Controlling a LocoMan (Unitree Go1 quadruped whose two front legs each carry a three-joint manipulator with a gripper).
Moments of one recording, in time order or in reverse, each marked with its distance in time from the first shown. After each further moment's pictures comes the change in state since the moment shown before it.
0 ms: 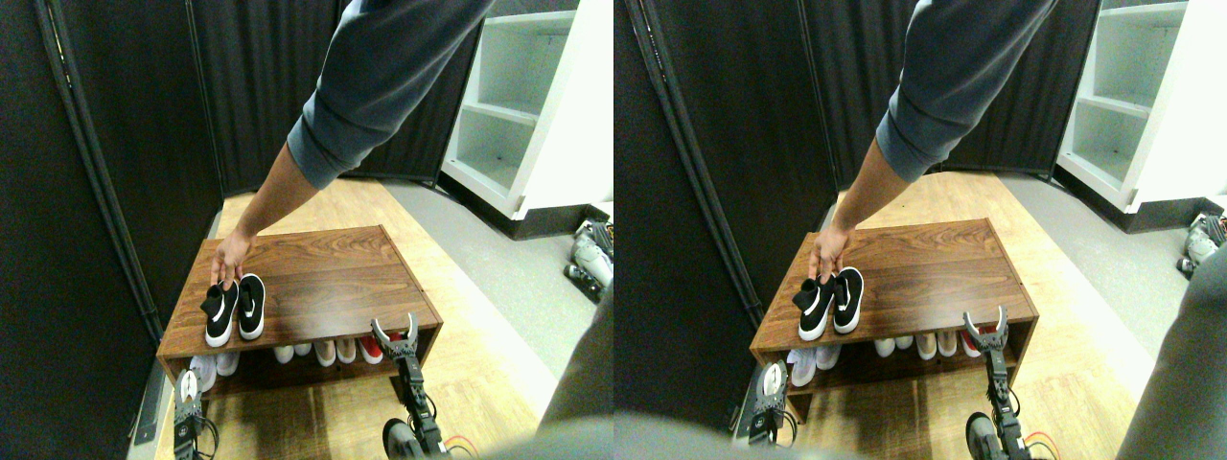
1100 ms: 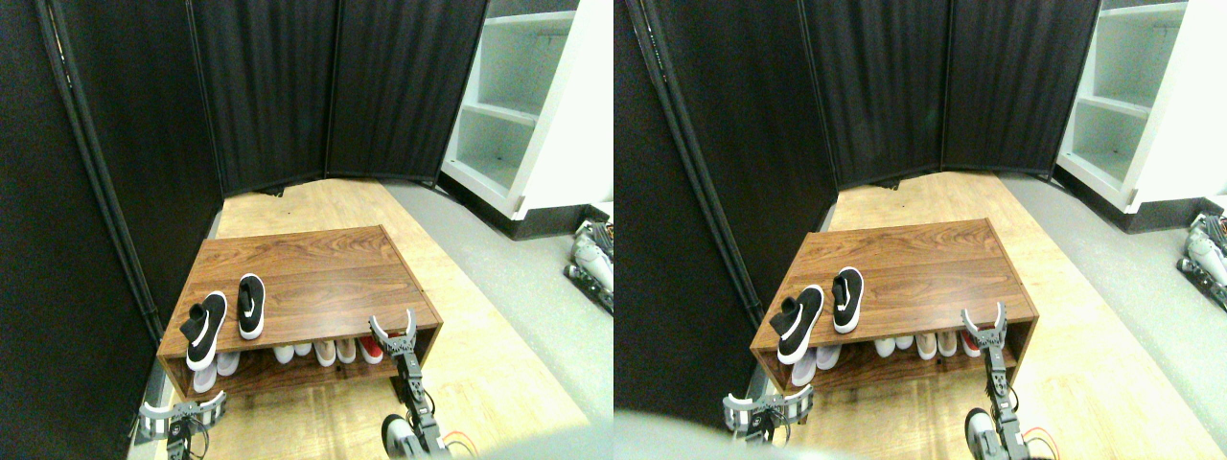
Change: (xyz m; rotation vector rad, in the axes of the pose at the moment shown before) right arm 0.002 0.002 -0.002 -0.005 0.012 0.008; left arm 0.029 0.028 0.001 0.025 0.118 -0.017
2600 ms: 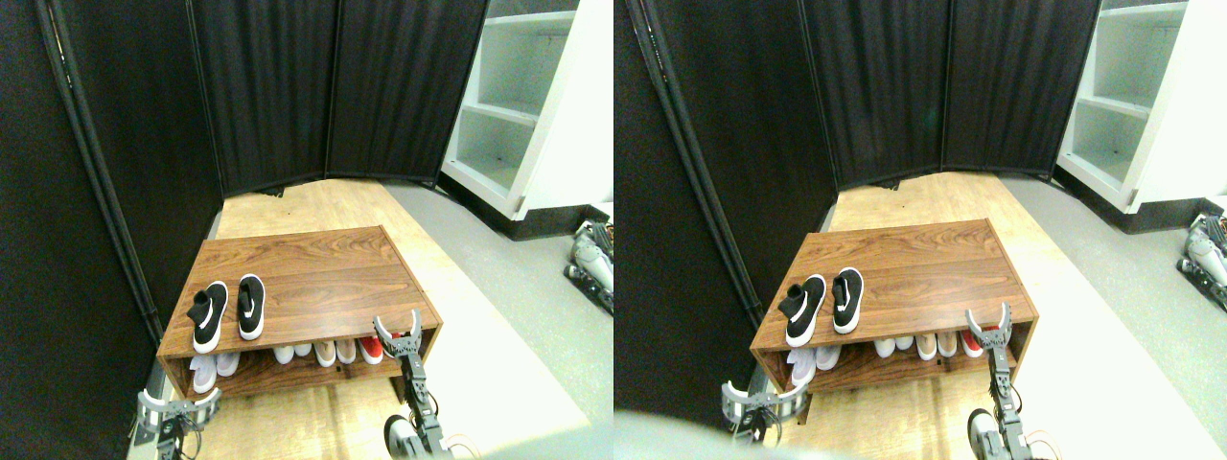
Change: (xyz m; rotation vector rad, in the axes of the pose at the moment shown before) right arm 0.000 -0.001 0.007 -0.048 -0.031 0.012; left arm -0.011 -0.016 0.014 0.081 0.001 -0.015
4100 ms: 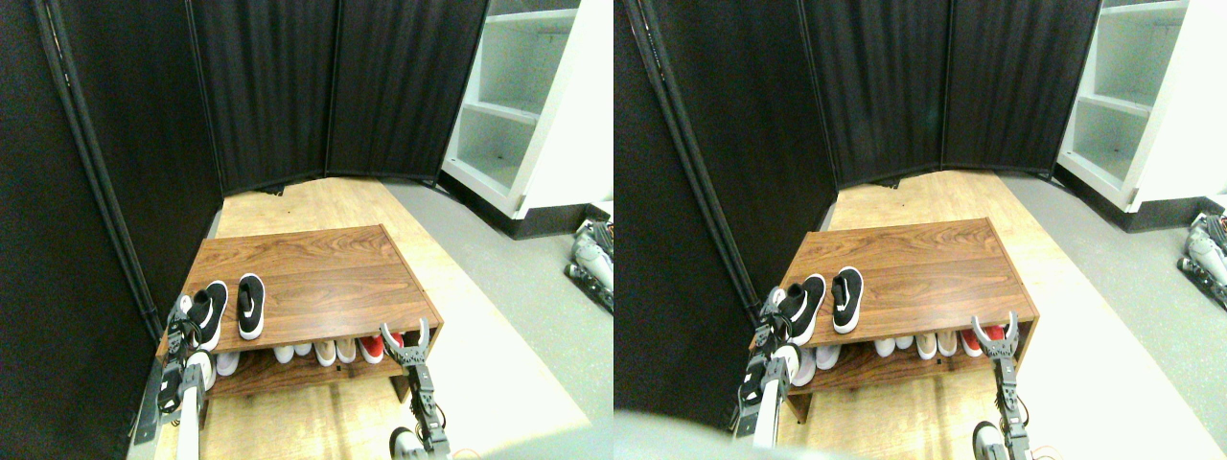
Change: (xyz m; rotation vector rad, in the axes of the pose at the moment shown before) right arm -0.010 -0.004 0.008 0.032 -0.024 0.007; left arm 0.119 -0.019 0.017 0.408 -0.104 0.006
